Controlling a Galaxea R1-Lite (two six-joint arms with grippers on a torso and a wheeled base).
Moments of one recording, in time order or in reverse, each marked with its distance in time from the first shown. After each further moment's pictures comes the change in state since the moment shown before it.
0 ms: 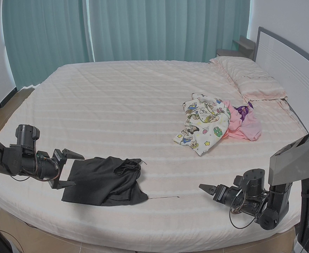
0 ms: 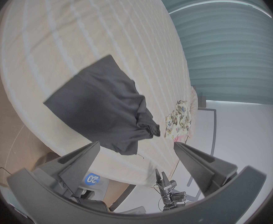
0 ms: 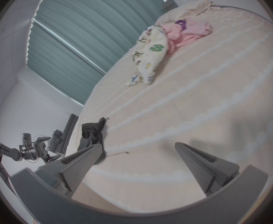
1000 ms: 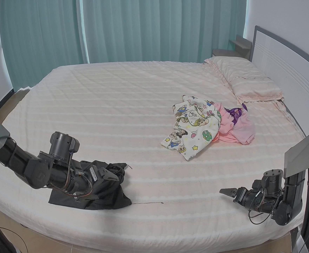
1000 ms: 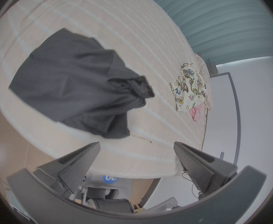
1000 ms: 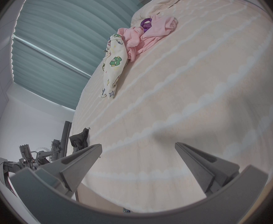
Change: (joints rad) left arm -0.343 0.055 -0.018 0.035 0.250 0.075; right arm -0.231 0.005 0.132 0.000 0.198 -0.002
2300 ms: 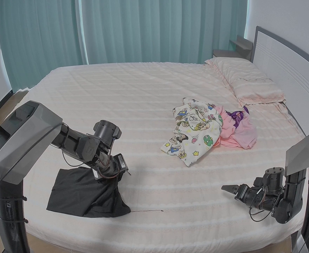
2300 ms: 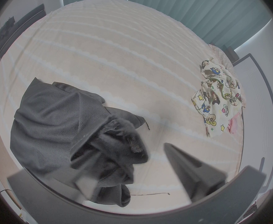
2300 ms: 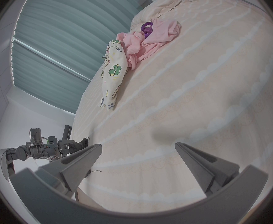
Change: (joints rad) left arm -0.099 0.379 -0.605 0.345 0.372 0.136; right arm -0.024 -0.002 -0.020 0.000 0.000 0.001
